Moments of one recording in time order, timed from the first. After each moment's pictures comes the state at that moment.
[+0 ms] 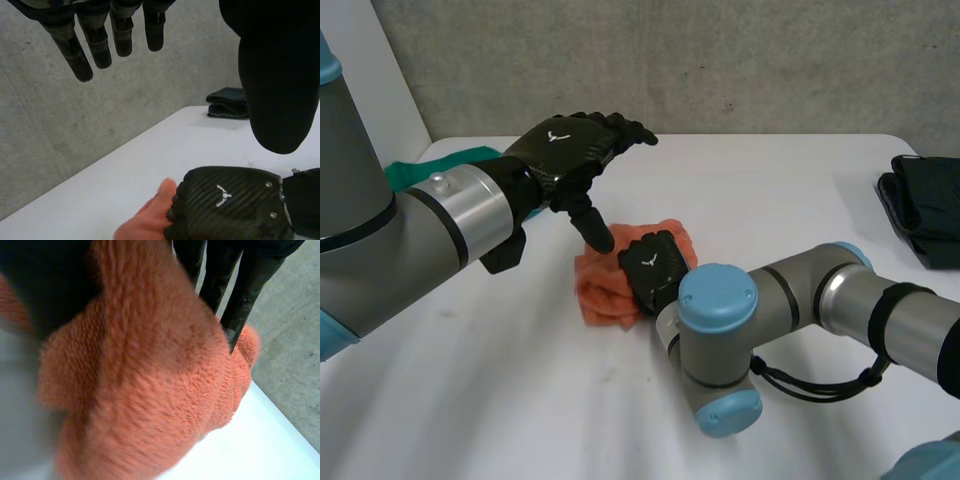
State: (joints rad) left arm 4.23 -1.84 -1.26 2.95 -1.20 3.24; right arm 2.35 -0.63 1.11 -0.33 1.68 2.67; left_hand 0.21 0.22 0.23 0.22 0.04; right_hand 0.77 1.05 1.01 1.04 0.68
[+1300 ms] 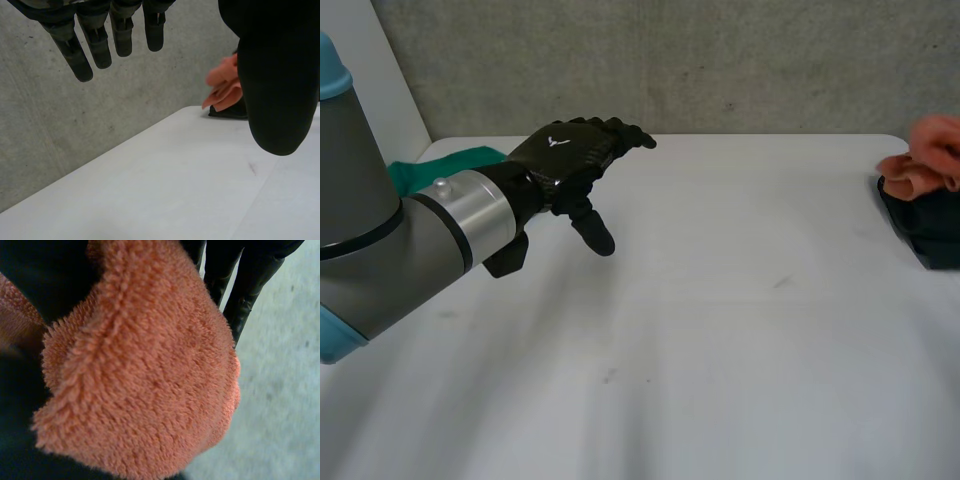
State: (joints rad) left arm 4.23 -1.85 -1.28 2.97 -1.21 3.22; right arm 1.16 -0.41 0.48 -0.36 0.66 2.93; left_hand 0.21 0.22 0.23 0.22 0.04; right_hand 0.85 1.14 1.08 1.18 0.88
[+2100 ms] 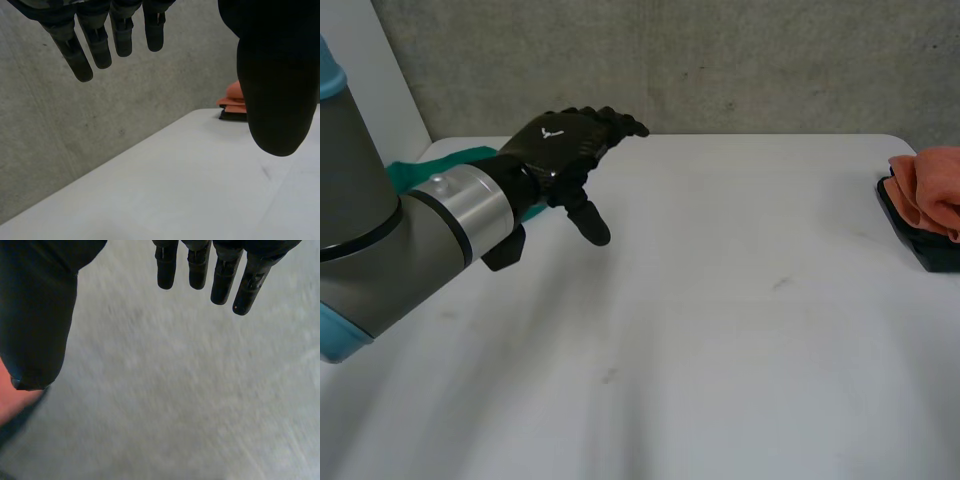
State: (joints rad) left arm 4.23 -1.83 -1.28 3.00 -1.24 3.21; right arm 1.17 -0.92 0.46 0.38 1.25 2.48; left_hand 0.21 0.22 0.23 0.22 0.04; right_hand 0.20 0.22 0.22 0.24 0.06
